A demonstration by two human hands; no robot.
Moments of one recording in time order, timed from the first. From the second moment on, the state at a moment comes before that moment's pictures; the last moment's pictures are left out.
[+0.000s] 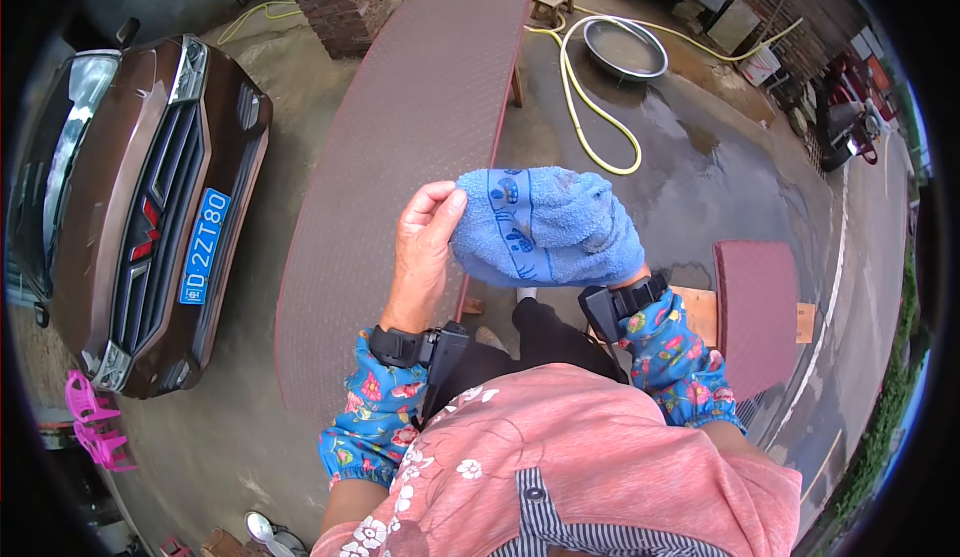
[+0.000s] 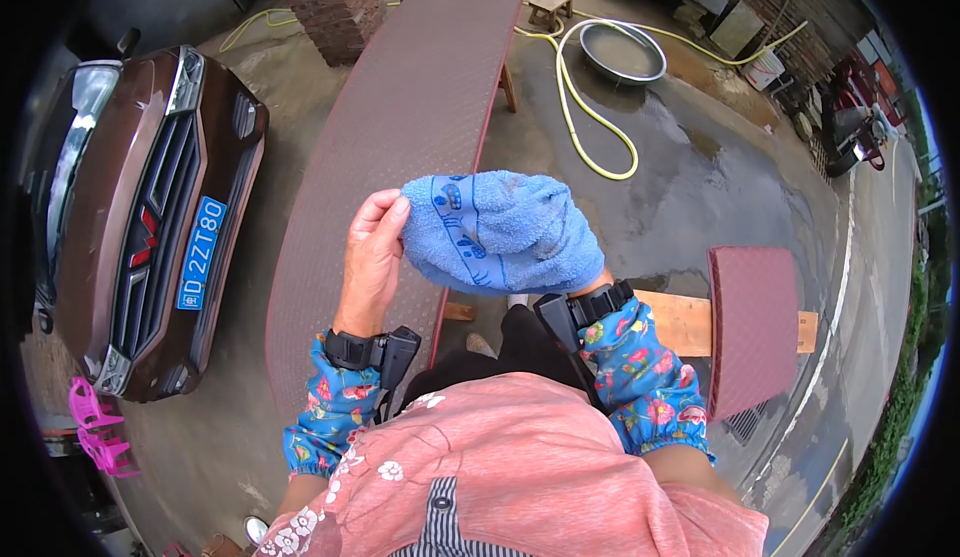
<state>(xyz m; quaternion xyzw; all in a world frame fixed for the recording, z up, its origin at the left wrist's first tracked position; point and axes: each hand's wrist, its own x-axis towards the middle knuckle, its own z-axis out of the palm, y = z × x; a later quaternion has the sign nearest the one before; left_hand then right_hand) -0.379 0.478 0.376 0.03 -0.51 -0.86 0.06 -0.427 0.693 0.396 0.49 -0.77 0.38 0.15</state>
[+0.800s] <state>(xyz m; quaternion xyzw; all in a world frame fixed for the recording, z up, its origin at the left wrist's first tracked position) -0.392 0.510 0.417 -0.06 -0.67 -0.74 0.05 -0.432 0.694 0.374 0.42 -0.82 0.39 0.10</state>
